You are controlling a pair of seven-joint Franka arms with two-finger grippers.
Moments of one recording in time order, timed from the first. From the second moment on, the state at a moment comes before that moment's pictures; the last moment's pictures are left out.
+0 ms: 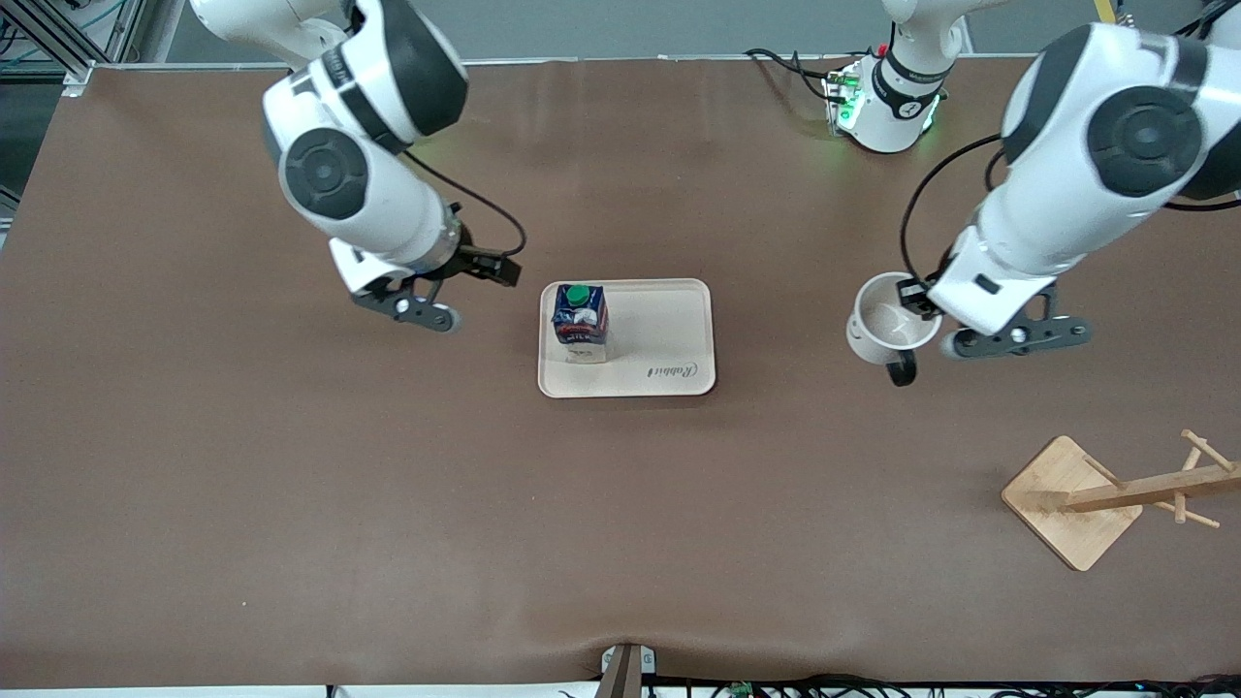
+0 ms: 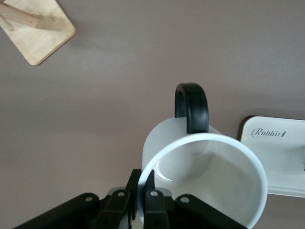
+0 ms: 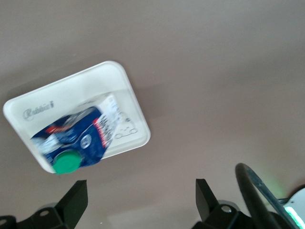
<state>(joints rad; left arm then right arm) 0.31 0.19 -0.65 -1.58 0.14 1.63 -0.44 0.55 0.23 0.00 -1.65 0.21 1.73 0.83</state>
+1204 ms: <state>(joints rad) 0.75 0.22 -0.63 -1.45 0.13 1.64 0.50 0.74 0.46 -0.01 -1.66 0.05 2.12 1.00</state>
